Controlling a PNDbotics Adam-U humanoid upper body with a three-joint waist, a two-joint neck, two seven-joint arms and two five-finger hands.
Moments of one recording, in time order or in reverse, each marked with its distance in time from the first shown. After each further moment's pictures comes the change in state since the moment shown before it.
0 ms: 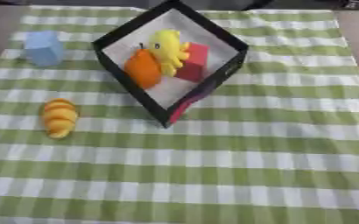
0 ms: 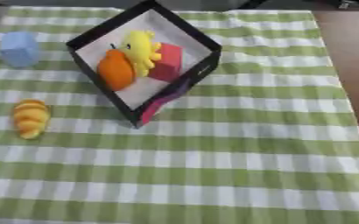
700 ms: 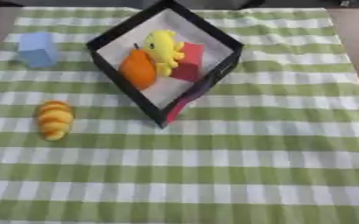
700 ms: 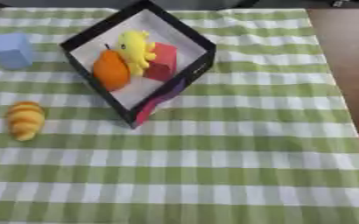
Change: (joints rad) left arm -0.251 0.428 -0.157 0.403 -0.252 0.030 -0.745; right arm 0.017 0.008 0.000 -0.001 0.006 0.007 0.015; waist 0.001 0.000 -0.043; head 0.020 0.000
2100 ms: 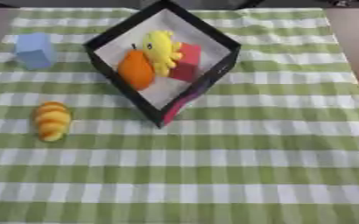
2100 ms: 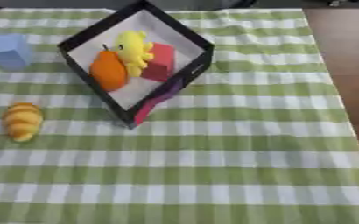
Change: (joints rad) left arm -0.473 -0.239 -0.099 0.642 -0.453 -0.211 -0.427; right arm 0.025 0.002 0.000 -0.001 -0.006 0.014 -0.016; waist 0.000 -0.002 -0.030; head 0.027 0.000
